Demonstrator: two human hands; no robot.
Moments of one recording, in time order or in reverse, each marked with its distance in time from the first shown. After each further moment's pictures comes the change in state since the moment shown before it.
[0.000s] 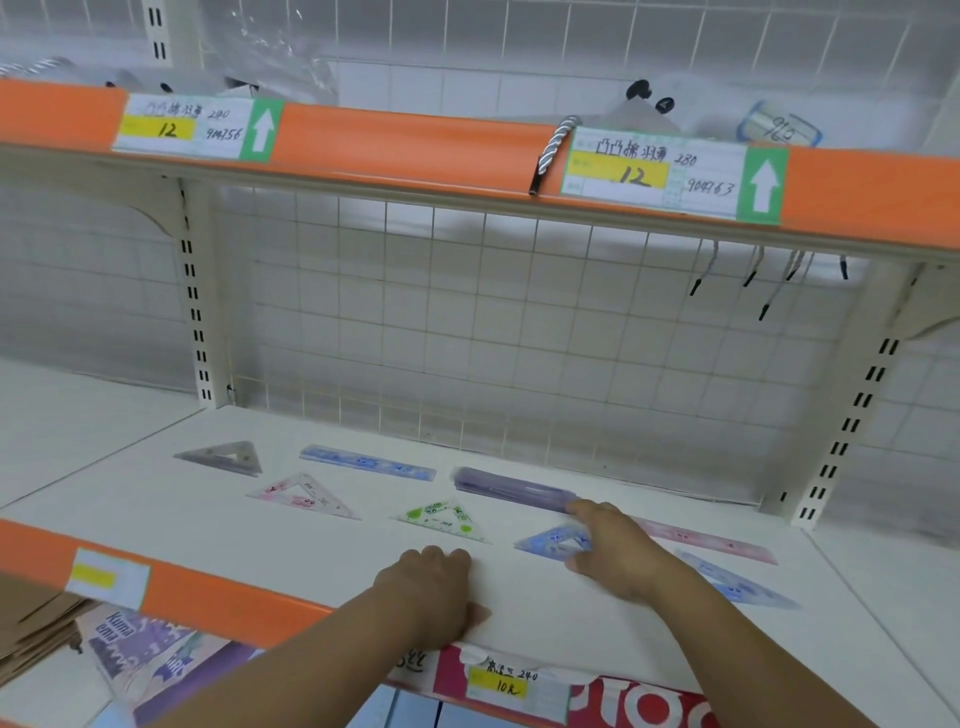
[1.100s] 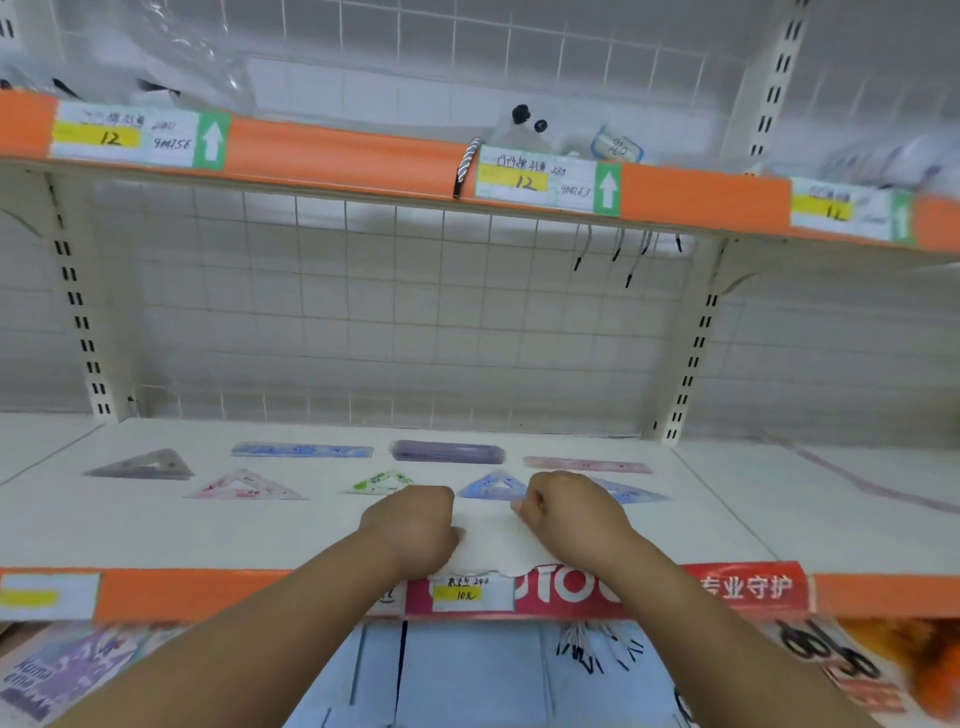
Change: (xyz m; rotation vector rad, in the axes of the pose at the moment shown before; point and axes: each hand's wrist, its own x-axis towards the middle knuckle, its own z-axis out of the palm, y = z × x) left_hand -0.047 0.019 -0.026 -0.035 0.210 0.223; right_hand -0.112 -0.049 -0.003 -0.197 0.310 0.071
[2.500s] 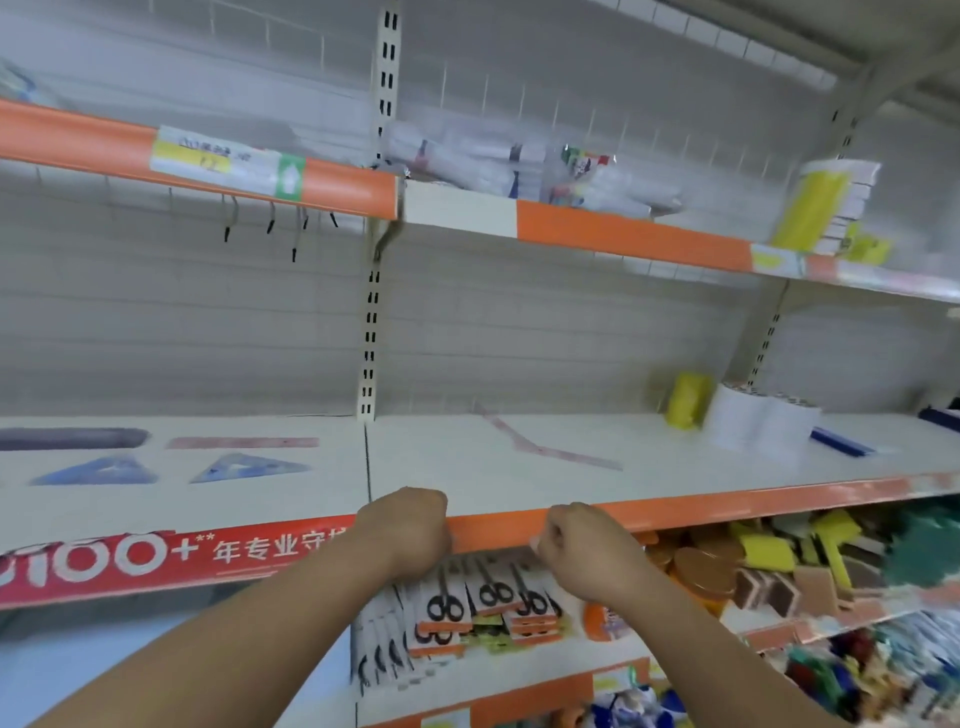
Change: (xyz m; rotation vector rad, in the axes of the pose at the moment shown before) left_hand 0.009 0.428 0.065 -0.001 -0.039 0.257; right_hand -0.202 0.404 -0.117 -0.023 -0.041 0.231
